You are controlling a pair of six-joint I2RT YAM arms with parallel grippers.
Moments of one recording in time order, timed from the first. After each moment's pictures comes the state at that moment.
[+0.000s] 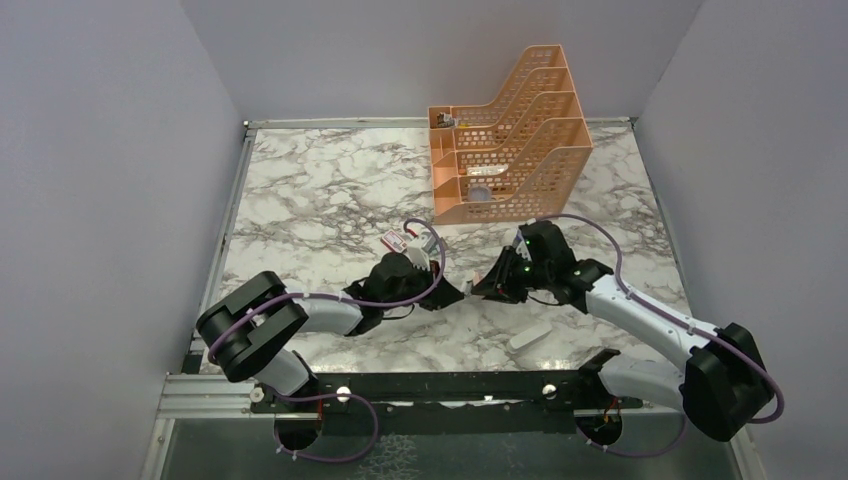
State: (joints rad) left arm -0.86 1.50 0.44 0.71 0.26 -0.74; right arm 0.58 1.14 0.62 -0.31 -0.31 0.98
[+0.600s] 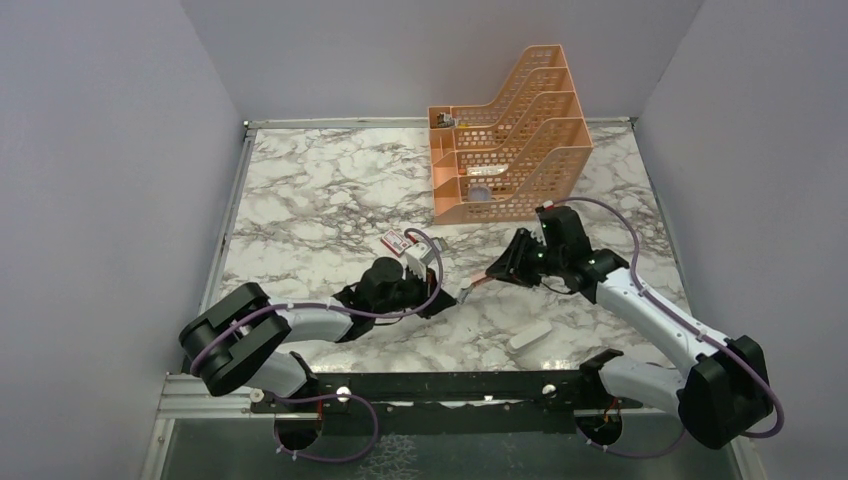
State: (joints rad) left arm -0.86 1.41 0.38 0.69 0.30 -0.53; right arm 0.46 1.10 0.70 -0.39 -0.30 0.84
